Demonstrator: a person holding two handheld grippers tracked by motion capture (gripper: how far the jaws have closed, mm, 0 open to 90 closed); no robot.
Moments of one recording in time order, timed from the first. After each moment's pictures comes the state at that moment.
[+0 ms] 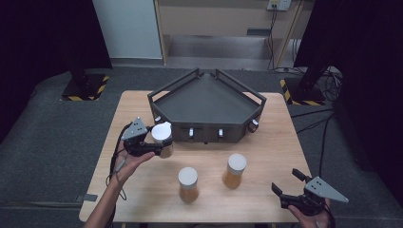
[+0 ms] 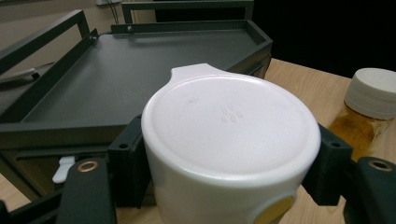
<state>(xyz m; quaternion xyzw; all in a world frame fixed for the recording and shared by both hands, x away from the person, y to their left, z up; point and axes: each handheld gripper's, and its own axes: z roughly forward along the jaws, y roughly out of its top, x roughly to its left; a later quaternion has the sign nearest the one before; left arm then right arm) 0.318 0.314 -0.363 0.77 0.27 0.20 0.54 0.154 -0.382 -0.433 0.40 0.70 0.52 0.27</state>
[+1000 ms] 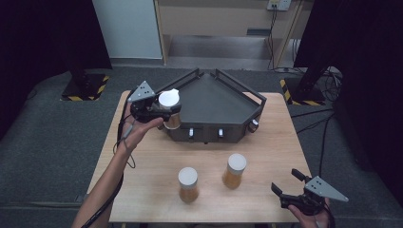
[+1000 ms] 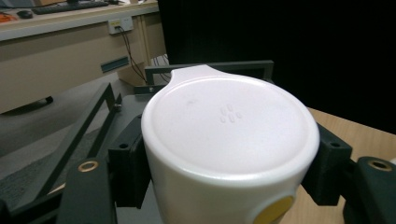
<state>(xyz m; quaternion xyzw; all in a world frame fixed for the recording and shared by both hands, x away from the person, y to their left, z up) 0.374 0.289 -0.296 0.75 0.27 0.22 0.56 0.156 -0.385 -0.434 0.40 0.70 0.53 0.27</state>
